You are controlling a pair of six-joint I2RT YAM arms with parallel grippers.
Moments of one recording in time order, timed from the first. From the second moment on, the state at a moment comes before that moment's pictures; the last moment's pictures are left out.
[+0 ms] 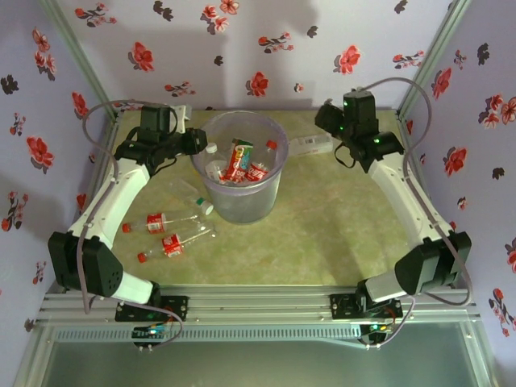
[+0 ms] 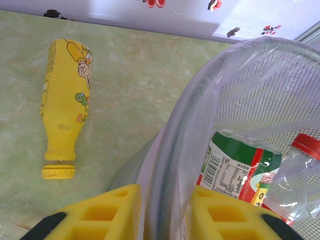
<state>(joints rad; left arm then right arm) -0.27 1.45 1.37 -0.56 0.27 -0.32 0.29 1.46 1.46 -0.58 0.14 0.63</state>
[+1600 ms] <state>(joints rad) -0.26 1.44 1.35 -0.52 0.32 -0.33 0.39 2.39 2.10 -0.76 -0.01 0.31</state>
